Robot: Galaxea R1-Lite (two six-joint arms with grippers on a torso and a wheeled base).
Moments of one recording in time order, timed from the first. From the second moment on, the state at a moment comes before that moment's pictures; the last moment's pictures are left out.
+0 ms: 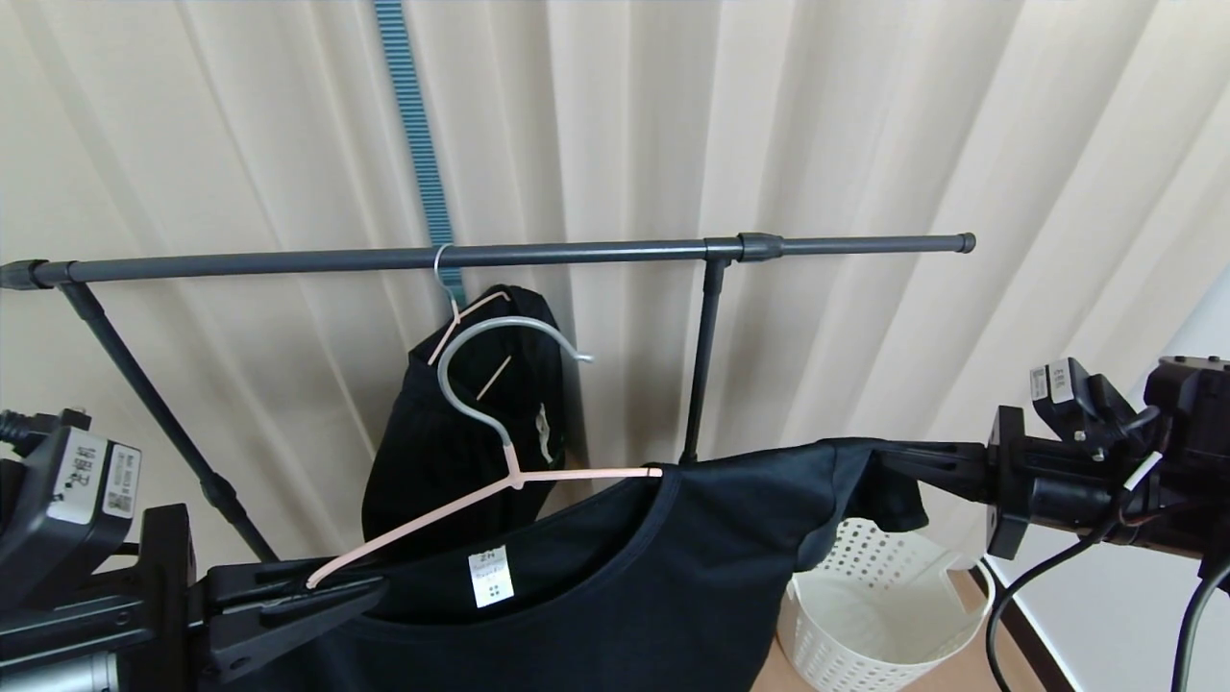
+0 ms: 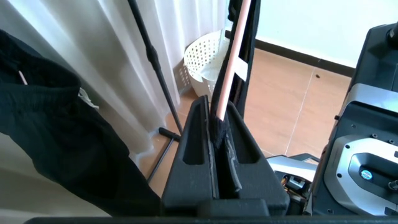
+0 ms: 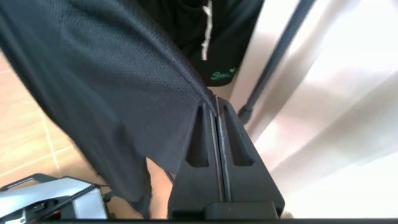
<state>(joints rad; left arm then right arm) -0.37 1.06 -0.46 -0.25 -0.55 0.37 -0.01 1.69 -0.50 -0.82 0.95 -0.44</state>
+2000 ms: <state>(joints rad) -0.29 1.26 -0.64 -0.23 -0.33 0.04 0.38 1.39 -0.48 -0.81 0.51 -0.03</state>
